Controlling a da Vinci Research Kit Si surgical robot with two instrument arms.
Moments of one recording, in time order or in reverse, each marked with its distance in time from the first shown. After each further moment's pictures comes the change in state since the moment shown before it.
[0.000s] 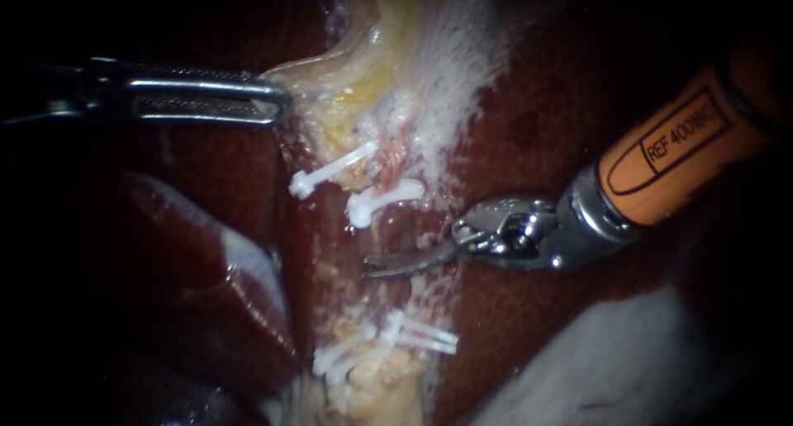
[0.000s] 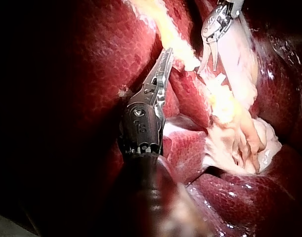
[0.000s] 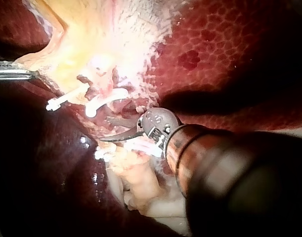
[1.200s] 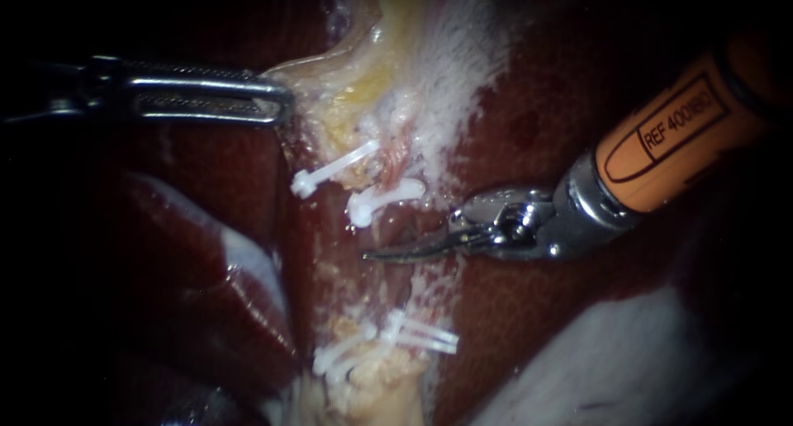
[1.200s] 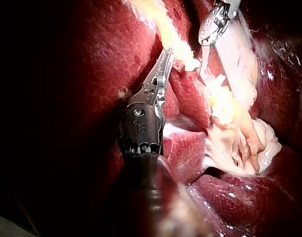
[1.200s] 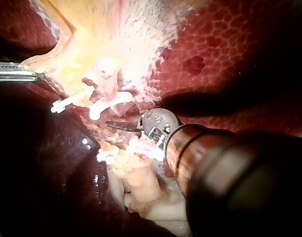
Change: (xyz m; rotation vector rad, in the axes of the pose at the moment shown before) right arm 0.000 0.000 0.000 -0.025 -0.037 0.002; left arm 0.000 0.000 0.000 -0.001 0.000 -0.001
